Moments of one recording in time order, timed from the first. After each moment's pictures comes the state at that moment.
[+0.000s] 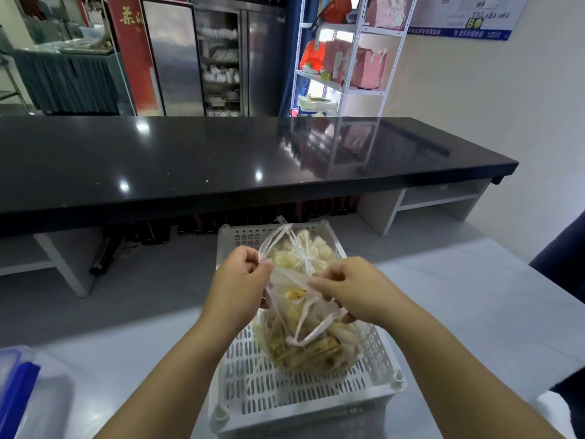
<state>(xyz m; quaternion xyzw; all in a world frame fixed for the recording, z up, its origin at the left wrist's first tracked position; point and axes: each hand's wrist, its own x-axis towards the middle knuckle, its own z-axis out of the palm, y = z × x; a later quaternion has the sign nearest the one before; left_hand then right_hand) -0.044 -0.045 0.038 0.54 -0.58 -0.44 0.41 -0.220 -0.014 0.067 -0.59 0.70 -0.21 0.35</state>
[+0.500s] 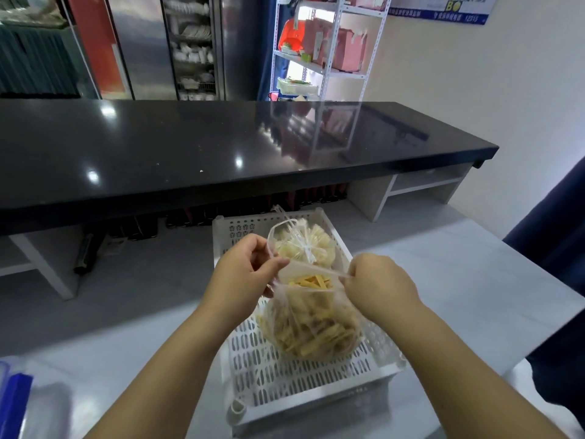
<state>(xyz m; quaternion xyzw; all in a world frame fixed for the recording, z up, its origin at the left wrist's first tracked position) -0.026 -0.054 0.040 0.47 -0.65 -0.45 0.39 -0.212 -0.008 0.054 -0.54 0.83 -0.05 0.09</state>
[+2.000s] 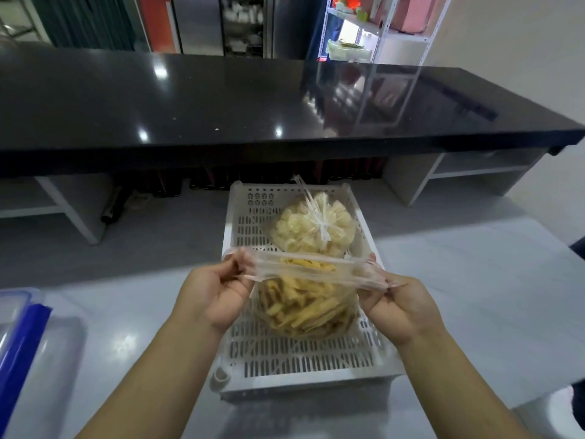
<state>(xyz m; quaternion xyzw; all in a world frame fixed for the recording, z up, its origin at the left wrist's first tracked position) -0.026 -0.045 0.000 0.29 0.10 -0.76 0.57 -0.250 -0.010 -0.005 0.04 0.22 -0.63 0.74</state>
